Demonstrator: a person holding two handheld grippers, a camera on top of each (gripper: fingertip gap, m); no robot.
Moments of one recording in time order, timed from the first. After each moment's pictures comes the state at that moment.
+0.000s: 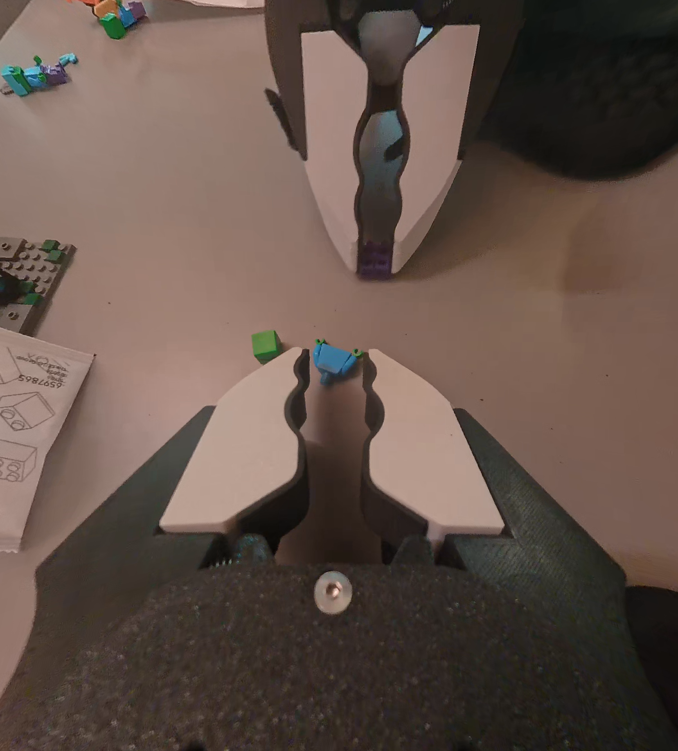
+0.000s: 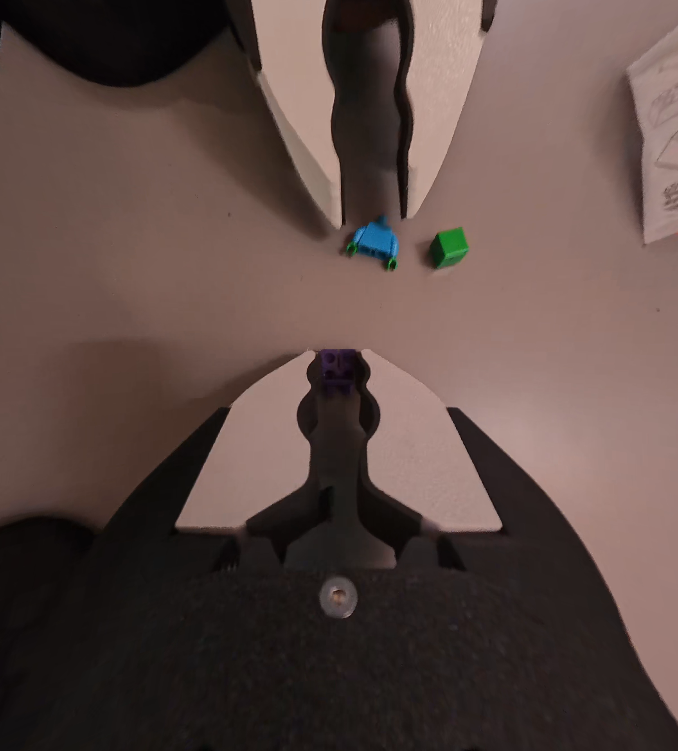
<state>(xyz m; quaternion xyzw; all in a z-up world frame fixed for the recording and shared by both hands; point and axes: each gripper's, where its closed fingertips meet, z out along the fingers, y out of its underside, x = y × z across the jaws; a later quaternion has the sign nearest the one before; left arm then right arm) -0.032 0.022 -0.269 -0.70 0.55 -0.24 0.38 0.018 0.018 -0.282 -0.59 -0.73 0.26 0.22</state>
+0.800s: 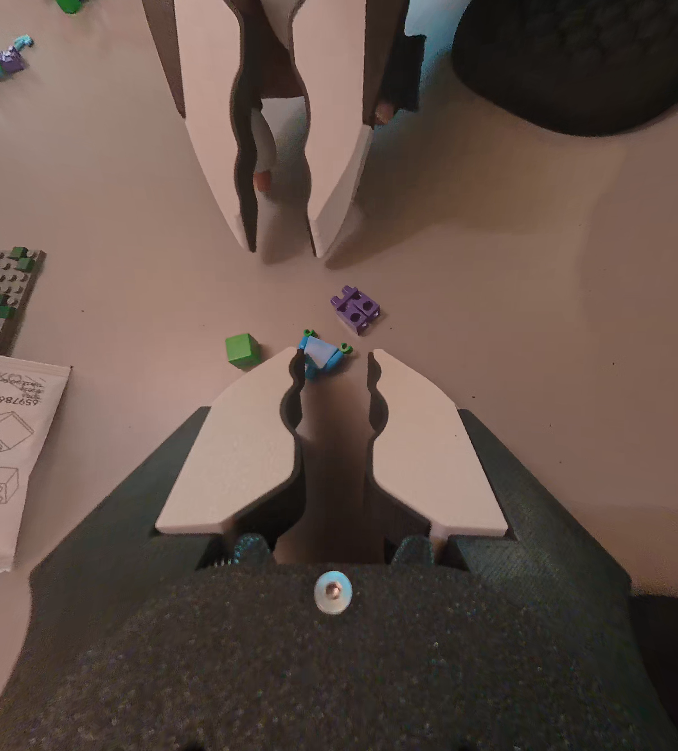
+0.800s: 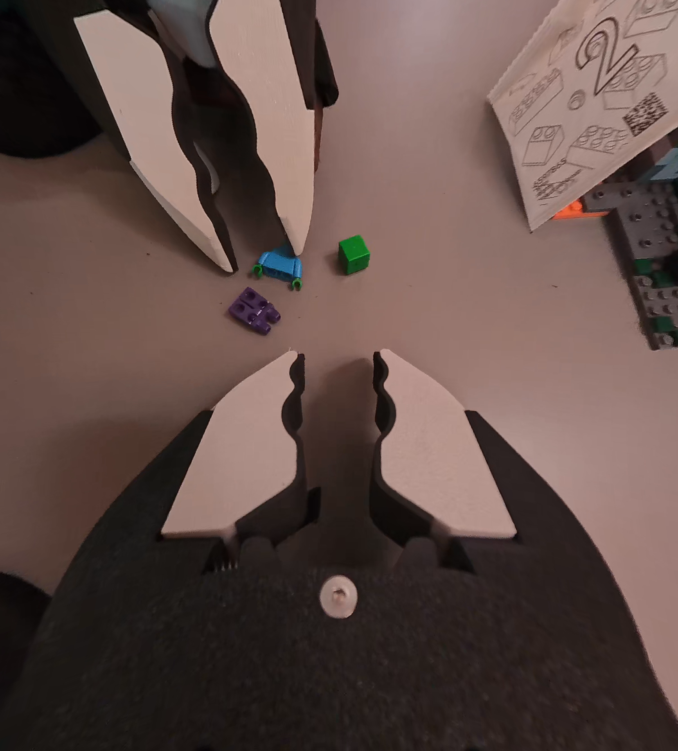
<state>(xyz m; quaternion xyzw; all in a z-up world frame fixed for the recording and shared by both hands) -0.026 0.015 -0.280 -0.70 0.58 -0.21 0.37 0.013 0.054 -0.277 -0.63 -0.67 0.28 0.28</state>
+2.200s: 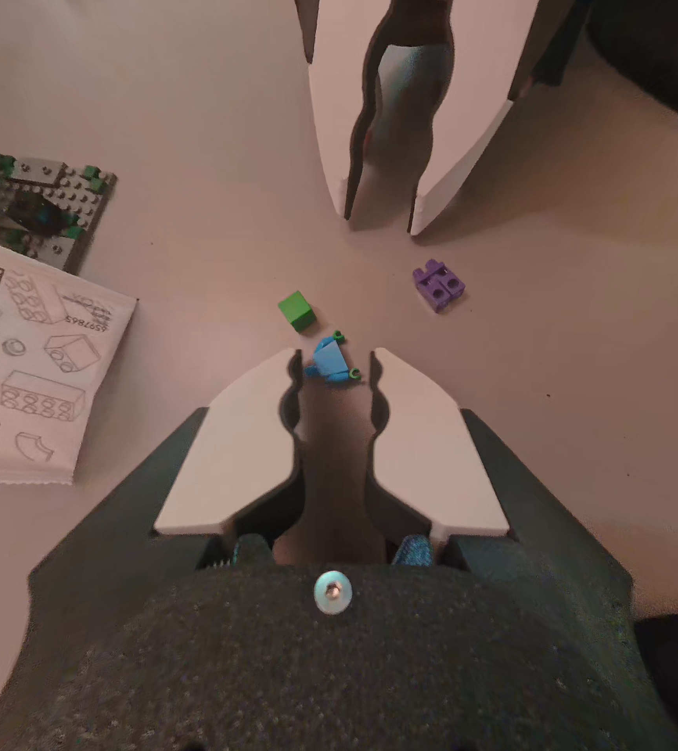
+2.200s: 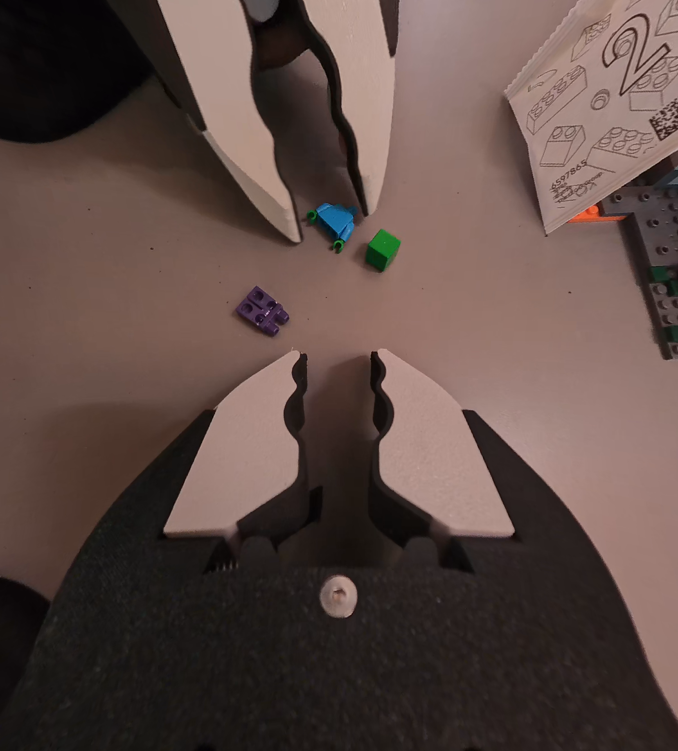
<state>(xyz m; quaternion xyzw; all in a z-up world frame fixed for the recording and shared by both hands) -0.049 0.043 -0.283 -0.76 0.53 -0.16 0.35 0.011 0.050 -0.280 -0.62 -0.68 0.27 0.28</state>
